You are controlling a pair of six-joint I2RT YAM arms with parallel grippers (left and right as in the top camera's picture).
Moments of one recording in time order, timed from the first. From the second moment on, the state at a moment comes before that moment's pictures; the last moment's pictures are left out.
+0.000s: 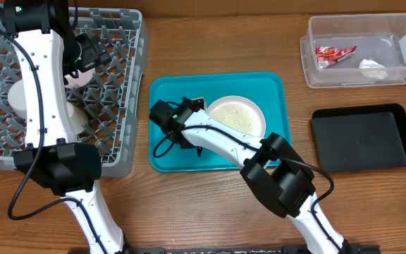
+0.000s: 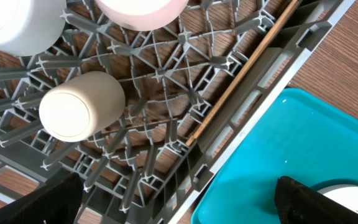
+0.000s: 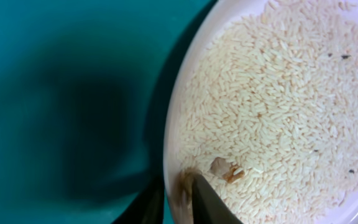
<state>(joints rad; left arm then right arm) 0.14 2.16 2.47 -1.67 -0.04 -0.39 0.88 2.30 1.80 -1.08 0.41 0.77</state>
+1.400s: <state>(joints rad) 0.14 2.16 2.47 -1.67 -0.04 -0.39 0.55 2.30 2.16 -1.60 0.59 0.96</state>
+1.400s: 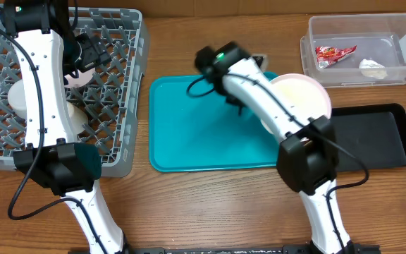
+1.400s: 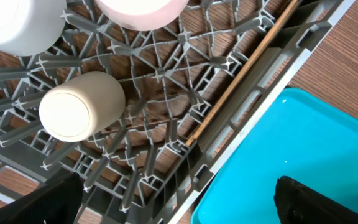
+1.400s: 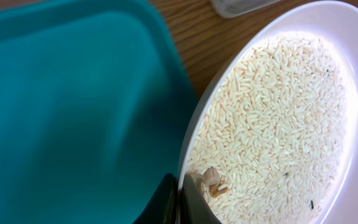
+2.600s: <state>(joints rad) 0.14 2.16 2.47 -1.67 -0.04 -0.39 -0.31 2.29 2.20 -1.45 -0.16 0.76</state>
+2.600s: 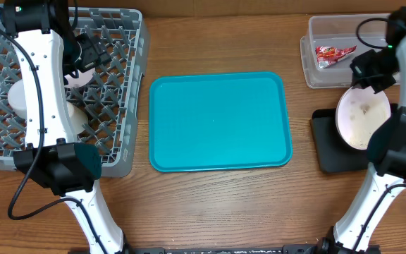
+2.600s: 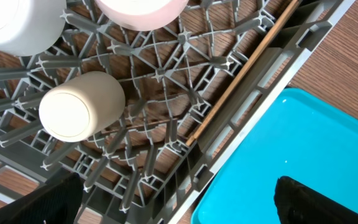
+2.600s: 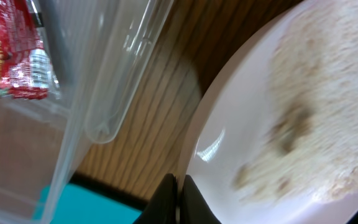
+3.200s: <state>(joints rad) 0.14 2.16 2.47 -1.67 -0.04 -0.39 -0.54 2.16 2.20 -1.52 -0.46 0.61</state>
